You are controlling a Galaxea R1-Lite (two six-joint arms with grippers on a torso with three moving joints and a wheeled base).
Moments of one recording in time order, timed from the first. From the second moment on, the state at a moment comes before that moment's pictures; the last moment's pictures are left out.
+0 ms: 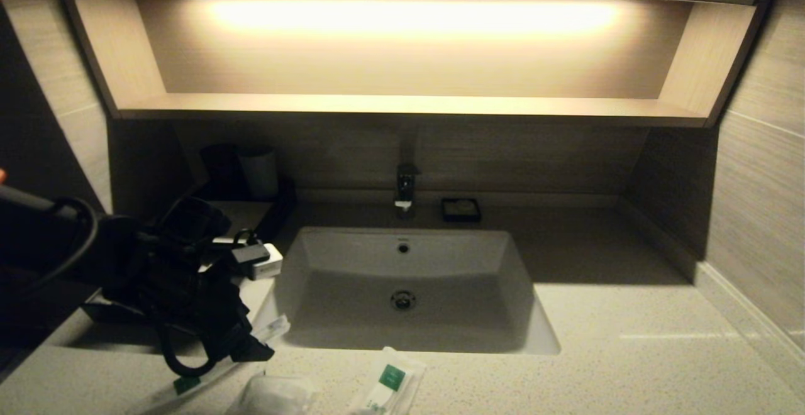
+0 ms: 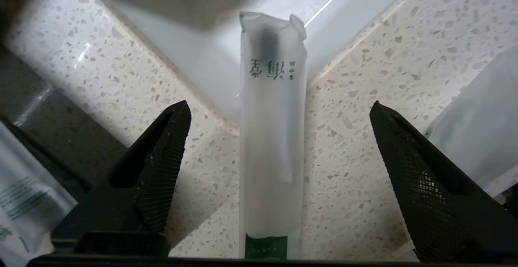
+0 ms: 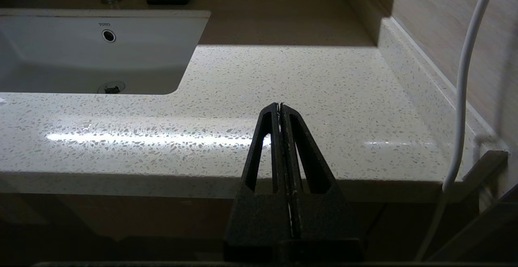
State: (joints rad) left arm -0.15 1.82 -0.96 0.29 -0.25 0.67; right arm 0.00 0.00 0.00 0.00 0.00 0.00
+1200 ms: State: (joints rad) left arm -0.14 1.87 -0.97 0.30 -0.26 0.65; right arm 0.00 0.00 0.00 0.00 0.00 0.00
